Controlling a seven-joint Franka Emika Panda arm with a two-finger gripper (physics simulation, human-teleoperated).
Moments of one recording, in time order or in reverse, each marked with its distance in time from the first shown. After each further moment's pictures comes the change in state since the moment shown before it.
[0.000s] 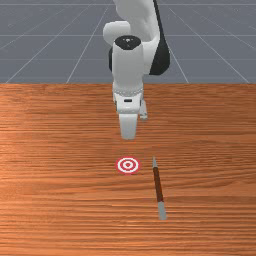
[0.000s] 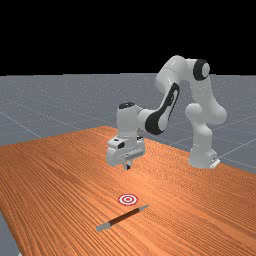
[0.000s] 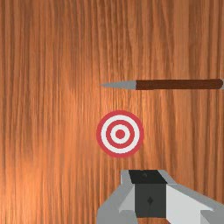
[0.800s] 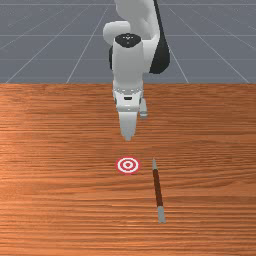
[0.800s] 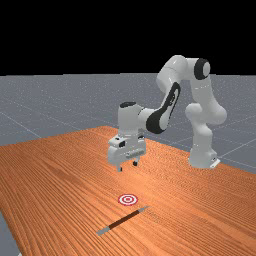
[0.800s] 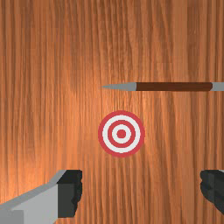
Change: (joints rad) arm 0.002 -0.021 -0.002 -0.024 0.001 0.013 0.011
